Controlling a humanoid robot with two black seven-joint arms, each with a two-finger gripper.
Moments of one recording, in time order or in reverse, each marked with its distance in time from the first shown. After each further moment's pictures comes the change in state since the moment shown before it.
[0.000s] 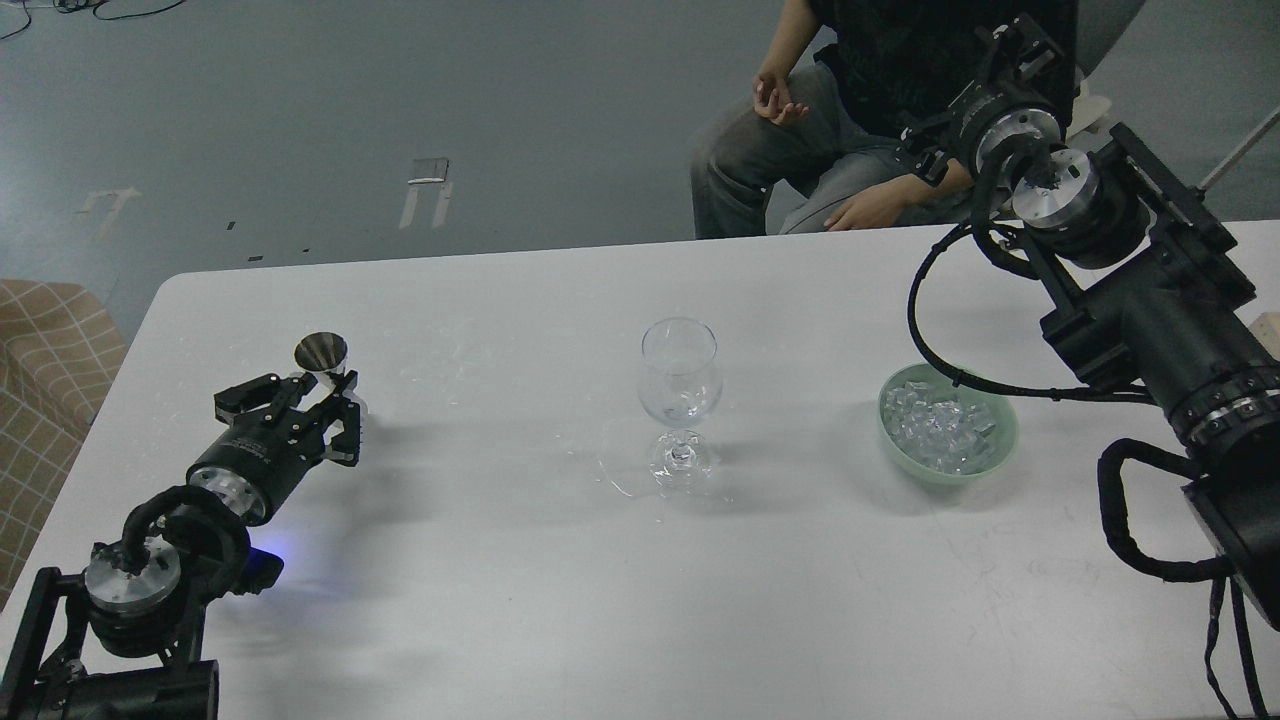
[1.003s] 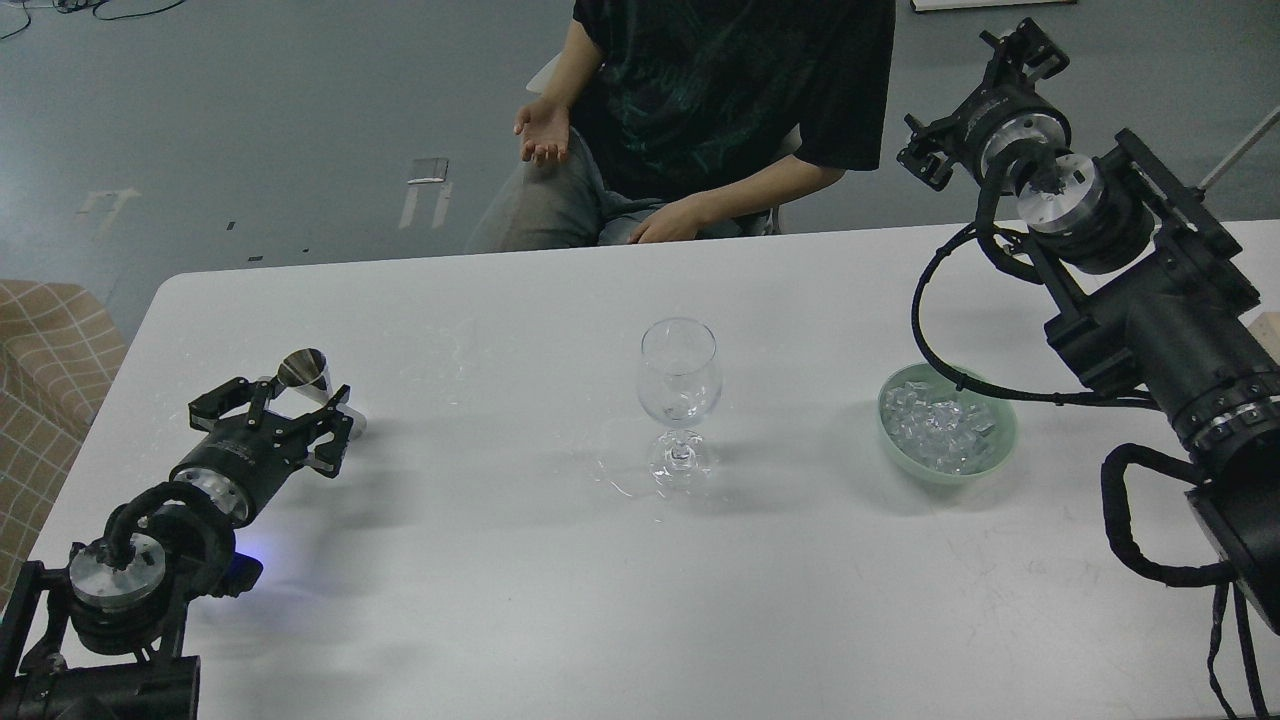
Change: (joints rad) left arm -0.011 0.051 0.008 0.041 0.010 0.010 -0.002; right arm -0.009 -0.003 0.006 0.005 0.000 0.000 0.000
